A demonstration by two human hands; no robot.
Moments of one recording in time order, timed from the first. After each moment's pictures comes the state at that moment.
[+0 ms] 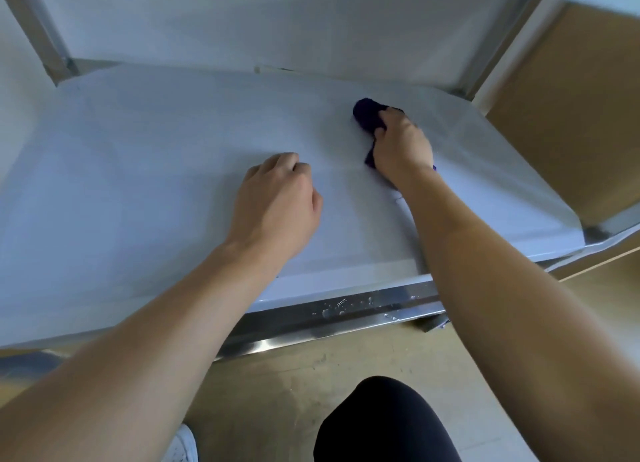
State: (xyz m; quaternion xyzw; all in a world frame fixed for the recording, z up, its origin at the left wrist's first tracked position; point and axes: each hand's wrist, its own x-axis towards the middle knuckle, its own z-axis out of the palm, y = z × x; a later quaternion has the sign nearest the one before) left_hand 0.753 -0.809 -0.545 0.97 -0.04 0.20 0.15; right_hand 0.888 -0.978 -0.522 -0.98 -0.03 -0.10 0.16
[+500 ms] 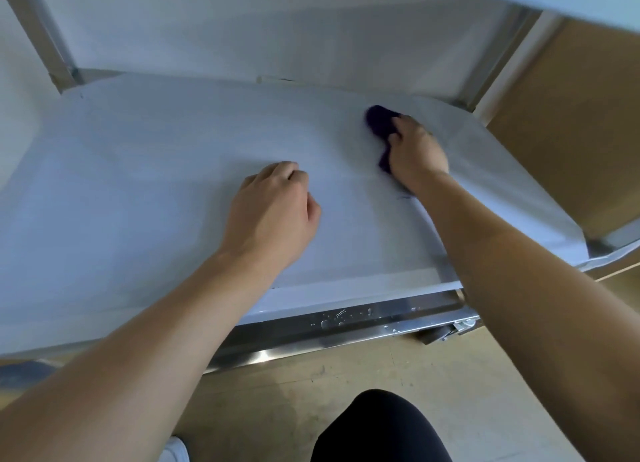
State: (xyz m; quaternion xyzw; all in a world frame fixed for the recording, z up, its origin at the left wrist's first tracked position) left_hand 0.755 -0.811 -0.545 0.97 -0.03 0.19 0.16; right_hand 0.907 -1.002 -0.521 -0.98 -0.05 -0.11 0.17
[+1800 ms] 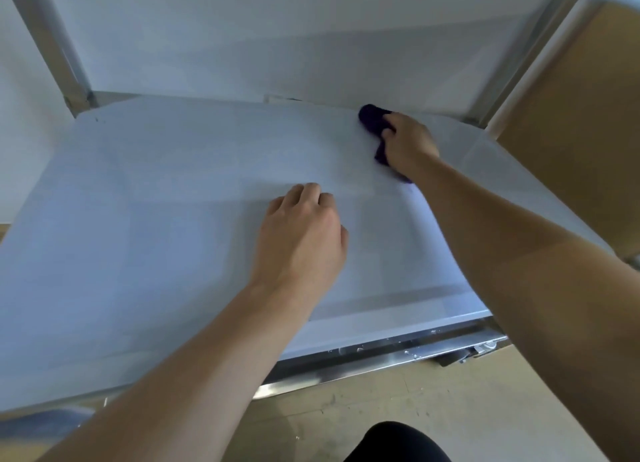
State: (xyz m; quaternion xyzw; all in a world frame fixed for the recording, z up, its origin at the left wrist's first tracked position) left_hand 0.753 -0.822 -0.540 0.97 -0.03 0.21 0.16; right_hand 0.954 -0.972 -0.515 -0.97 -0.05 -0.09 0.21
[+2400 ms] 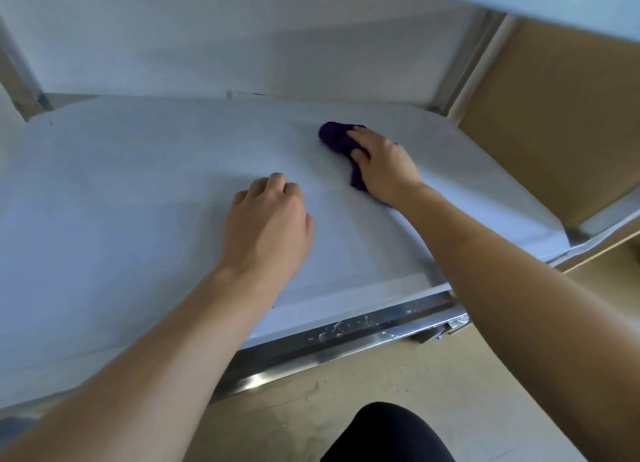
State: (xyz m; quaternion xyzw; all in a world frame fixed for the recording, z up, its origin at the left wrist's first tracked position) left_hand 0.755 -0.826 -0.532 0.98 -0.03 0.15 0.12; right_hand 0.892 -0.998 -0.524 -0.97 -0.14 -0.10 0.17
